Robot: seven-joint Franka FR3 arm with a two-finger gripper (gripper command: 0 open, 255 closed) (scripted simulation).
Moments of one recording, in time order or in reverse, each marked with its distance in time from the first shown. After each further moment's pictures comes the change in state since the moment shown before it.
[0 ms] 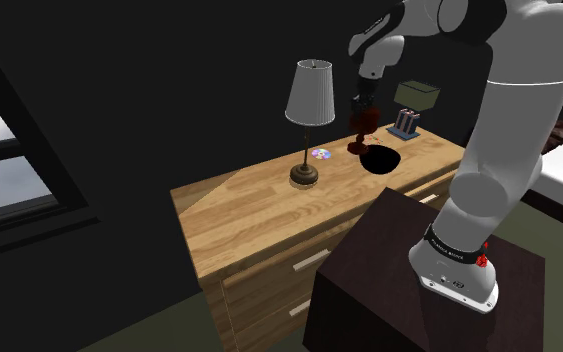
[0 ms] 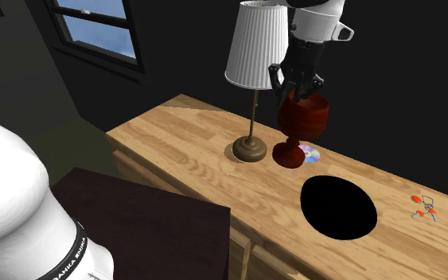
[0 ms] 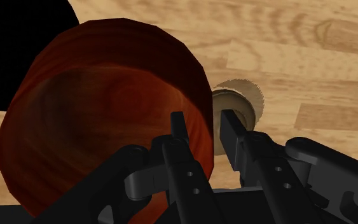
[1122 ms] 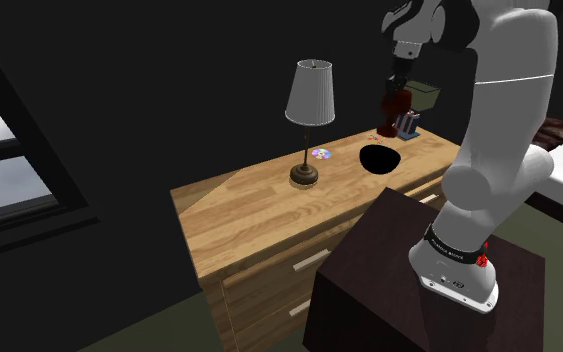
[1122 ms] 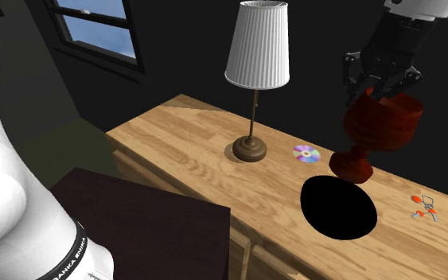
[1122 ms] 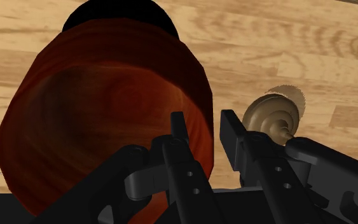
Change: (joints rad) arm -0.218 0.138 -0.082 0.326 0.041 -0.239 -0.250
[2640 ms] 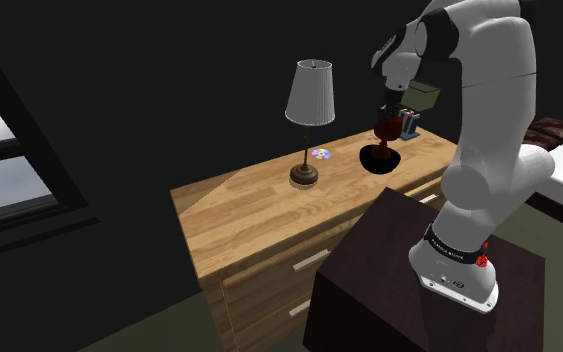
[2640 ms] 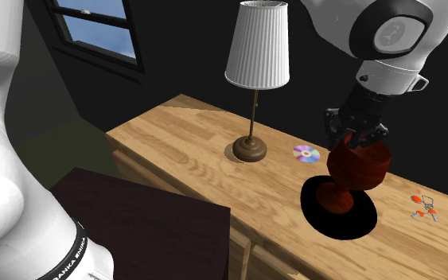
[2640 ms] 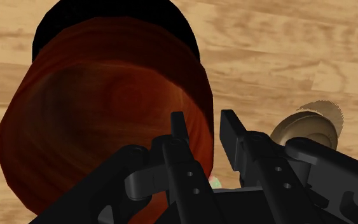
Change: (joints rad) arm -0.021 0.130 0.044 -0.140 0.089 0.248 -0.069
